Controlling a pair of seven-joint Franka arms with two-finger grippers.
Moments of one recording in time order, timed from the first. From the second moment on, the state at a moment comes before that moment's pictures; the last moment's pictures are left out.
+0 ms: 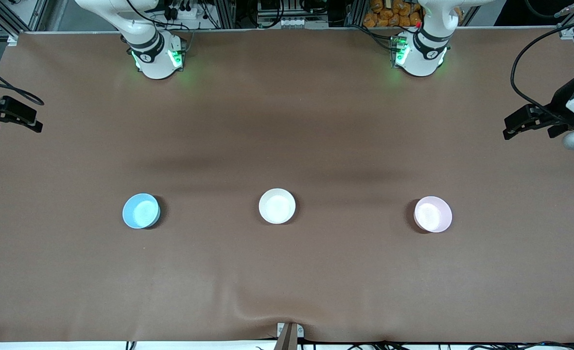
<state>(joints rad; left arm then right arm) 0.06 0.04 -0.12 -1.53 0.01 1.56 -0.10 0.00 0.01 -0.07 -1.53 0.02 1.50 -0.06</state>
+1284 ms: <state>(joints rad) 0.09 0.13 -0.11 -1.65 0.01 1.74 -0.08 0.00 0.01 -0.07 -1.53 0.02 1.50 -0.06</state>
